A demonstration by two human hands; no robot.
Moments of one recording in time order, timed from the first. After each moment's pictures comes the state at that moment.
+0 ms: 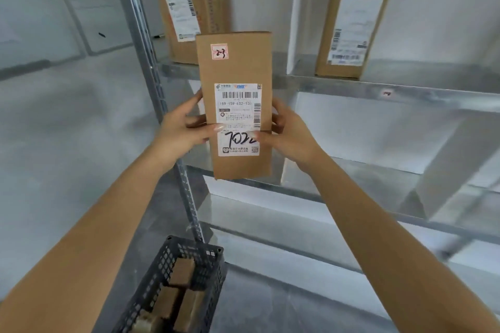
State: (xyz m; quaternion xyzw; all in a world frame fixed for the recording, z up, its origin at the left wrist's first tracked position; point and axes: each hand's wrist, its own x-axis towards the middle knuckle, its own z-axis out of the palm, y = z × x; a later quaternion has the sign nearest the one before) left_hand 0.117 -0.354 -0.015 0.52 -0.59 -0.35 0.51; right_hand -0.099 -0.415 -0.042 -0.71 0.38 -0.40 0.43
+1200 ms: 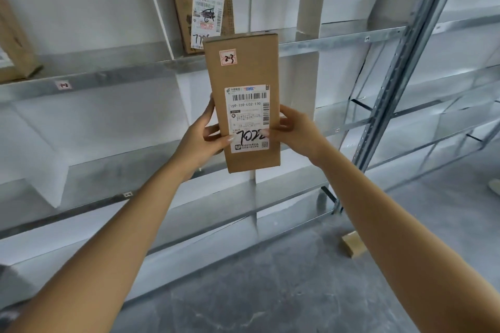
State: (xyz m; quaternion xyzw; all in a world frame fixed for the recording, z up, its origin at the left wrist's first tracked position) left_hand -0.420 -0.287 -0.063 0.33 -0.75 -0.49 0.31; right_hand -0.629 -0.199 -0.069 -0.52 0.62 -0.51 0.29
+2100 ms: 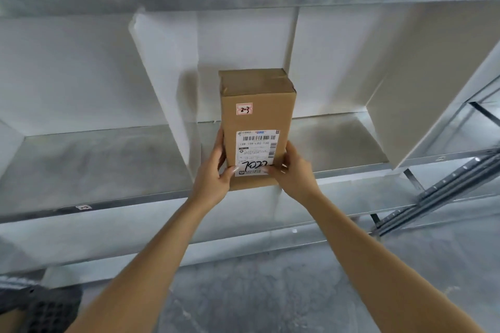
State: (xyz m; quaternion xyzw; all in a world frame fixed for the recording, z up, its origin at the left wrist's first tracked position) left_hand -0.514 -0.514 -0.289 0.45 -0.70 -0.44 0.33; right_hand -0.698 -0.467 -0.287 -0.52 0.69 -0.40 0.30
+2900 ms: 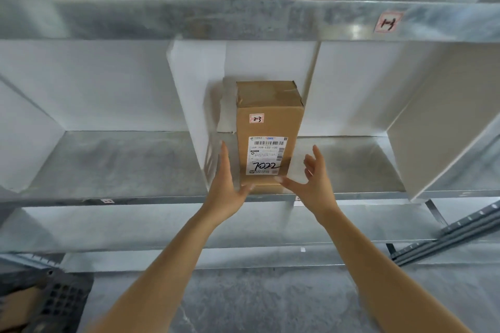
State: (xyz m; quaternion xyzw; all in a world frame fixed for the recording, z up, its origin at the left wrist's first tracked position) left_hand -0.516 -0.500 -0.265 0.53 -0.69 -0.38 0.33; right_hand -0.707 -0.463 -0.265 -0.45 0.66 -0.47 0.38
